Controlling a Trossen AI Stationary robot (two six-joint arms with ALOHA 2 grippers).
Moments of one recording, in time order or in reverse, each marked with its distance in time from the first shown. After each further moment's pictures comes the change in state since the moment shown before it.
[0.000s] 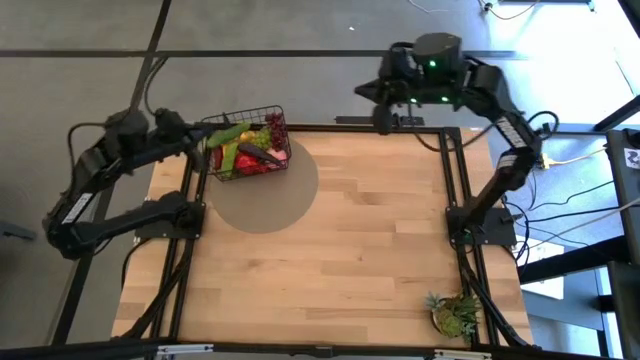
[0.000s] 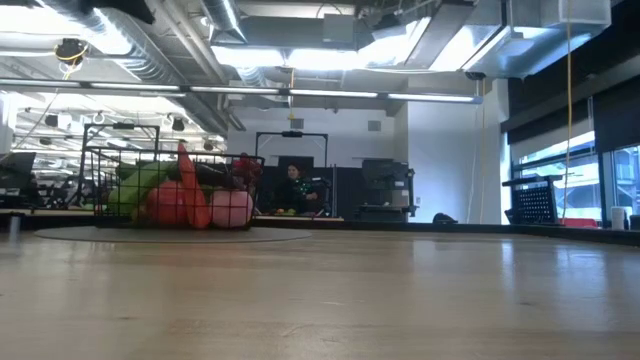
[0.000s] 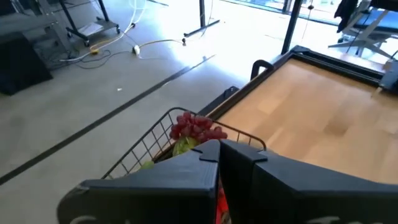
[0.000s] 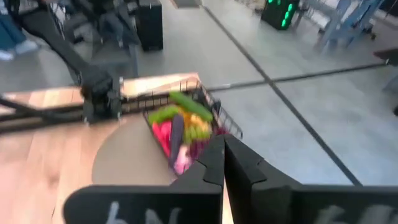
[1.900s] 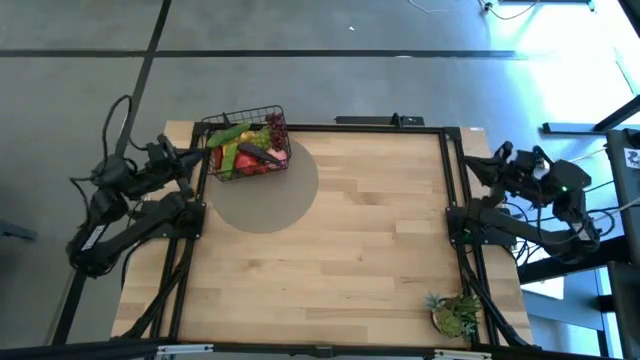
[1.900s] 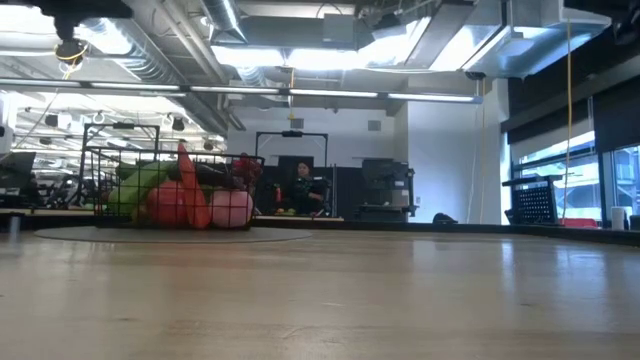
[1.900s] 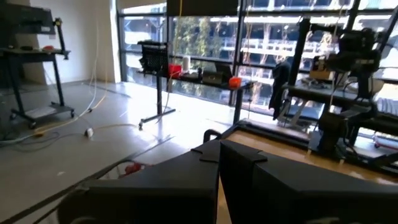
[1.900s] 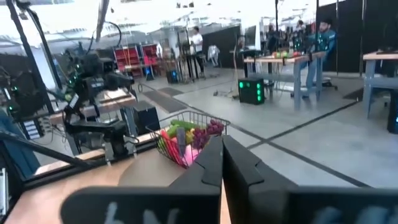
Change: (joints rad) left arm -0.014 -0.565 -0.470 0.340 0.175 -0.094; right arm 0.003 -1.689 -1.623 0.410 0.096 0.272
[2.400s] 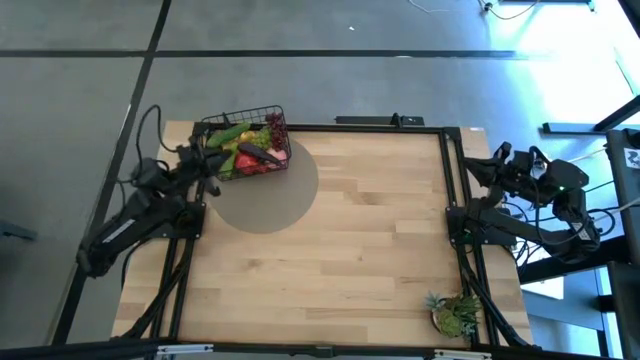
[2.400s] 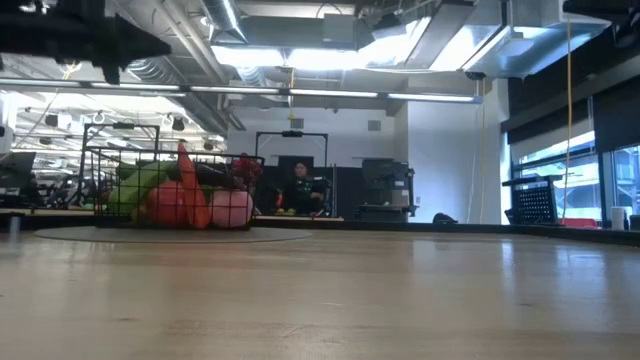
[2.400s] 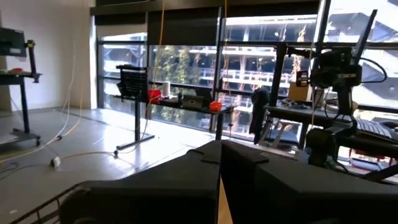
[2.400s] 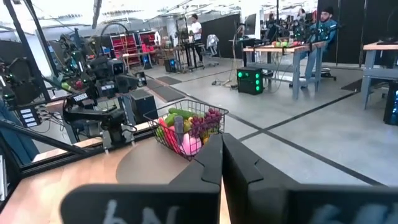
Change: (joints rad) left arm -0.002 0.000 -0.393 0.548 0.087 -0.064; right arm 0.002 0.007 0.006 -0.042 -0.001 -0.008
